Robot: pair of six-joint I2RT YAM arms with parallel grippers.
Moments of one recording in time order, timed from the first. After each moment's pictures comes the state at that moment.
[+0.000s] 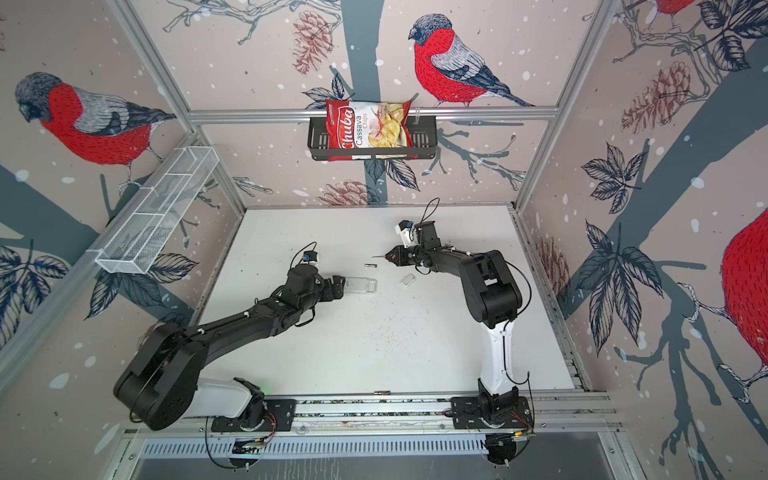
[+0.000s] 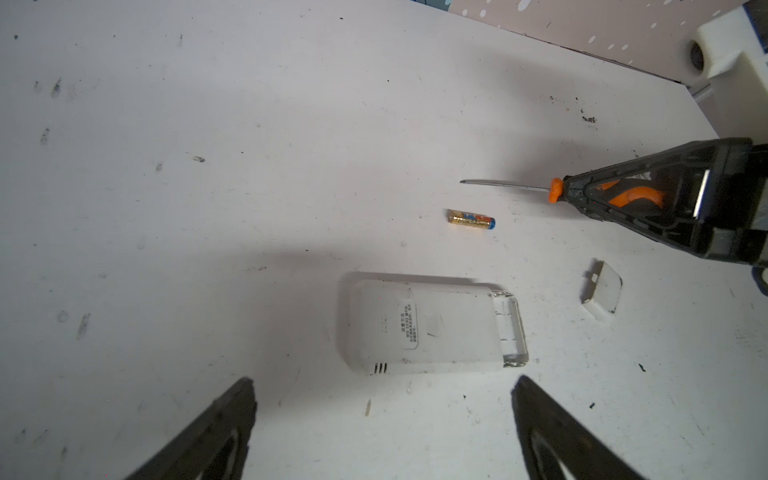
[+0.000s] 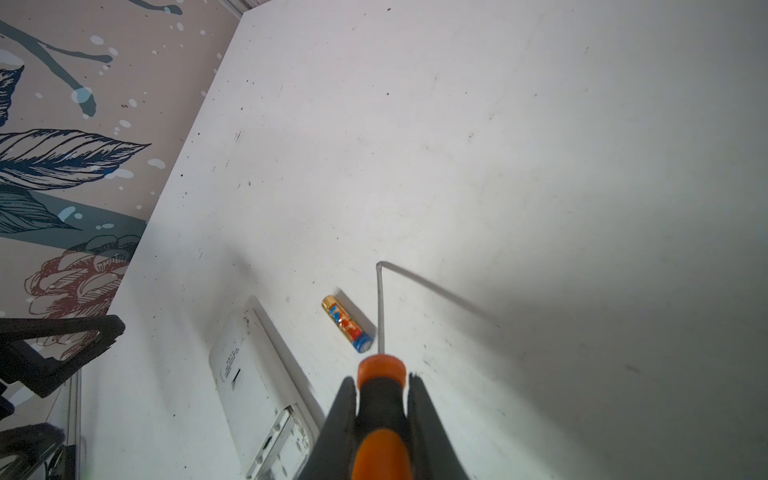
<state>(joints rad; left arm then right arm) -0.51 1.39 0.62 0.13 -0.11 -0.47 0.40 2.08 1.29 0.05 -0.61 0.23</state>
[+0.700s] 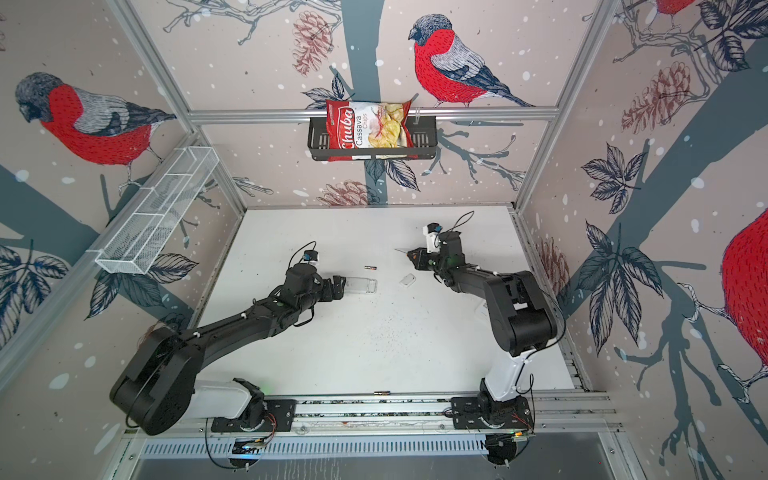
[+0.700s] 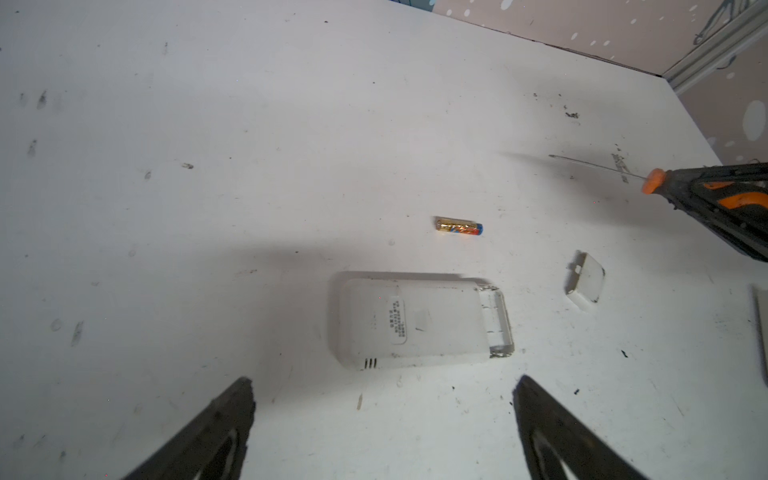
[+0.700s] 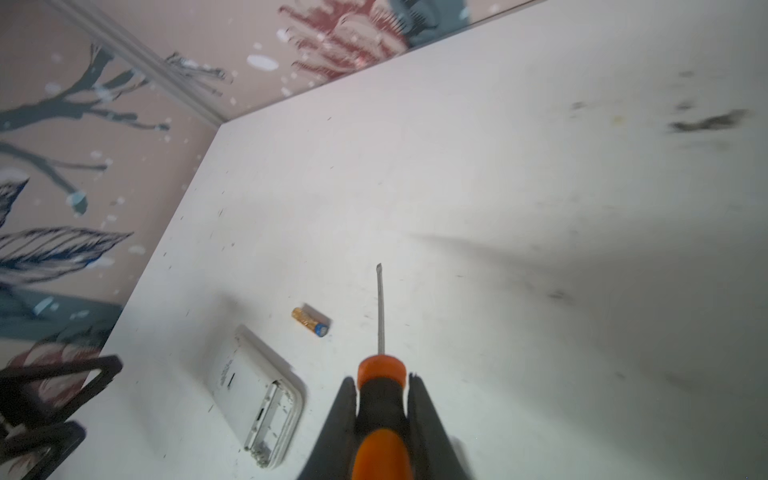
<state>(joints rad) -0.51 1.36 0.63 0.11 -0.07 -0.44 0.32 1.72 0.84 0.36 -0.40 0.38</state>
